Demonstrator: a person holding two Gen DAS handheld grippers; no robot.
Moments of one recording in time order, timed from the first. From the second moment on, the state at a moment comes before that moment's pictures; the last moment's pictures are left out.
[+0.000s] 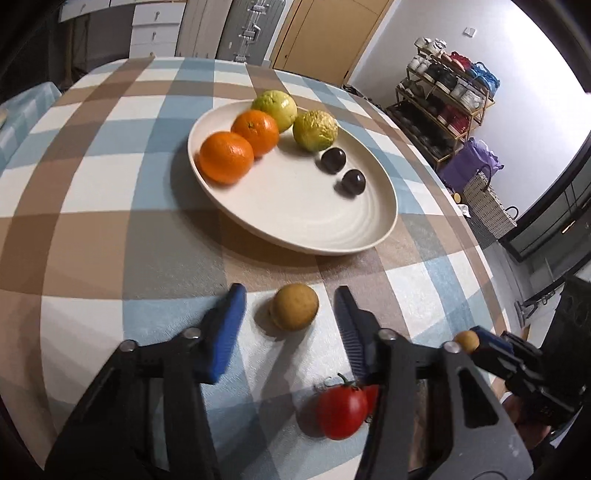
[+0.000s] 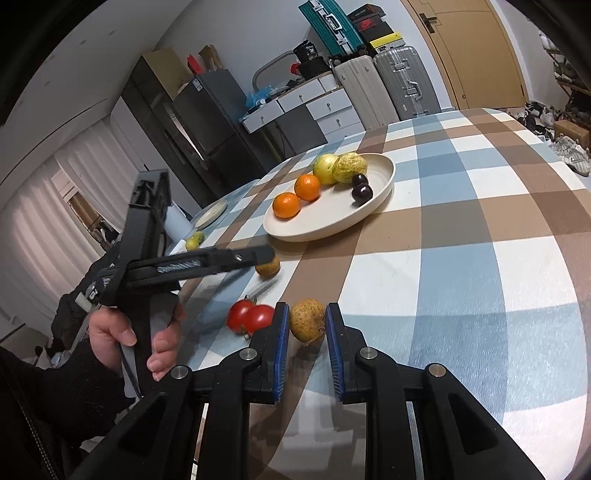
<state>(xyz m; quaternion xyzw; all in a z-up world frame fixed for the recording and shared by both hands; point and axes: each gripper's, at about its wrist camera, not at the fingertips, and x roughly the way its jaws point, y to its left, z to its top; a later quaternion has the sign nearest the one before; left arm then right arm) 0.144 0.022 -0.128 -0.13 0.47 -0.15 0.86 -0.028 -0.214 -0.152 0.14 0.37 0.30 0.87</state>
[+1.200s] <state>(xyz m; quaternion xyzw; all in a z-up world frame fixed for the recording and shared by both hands) 0.252 0.007 -0.088 -0.11 0.44 -0.19 0.87 0.134 -0.172 -0.118 0.13 0.37 0.33 0.86</state>
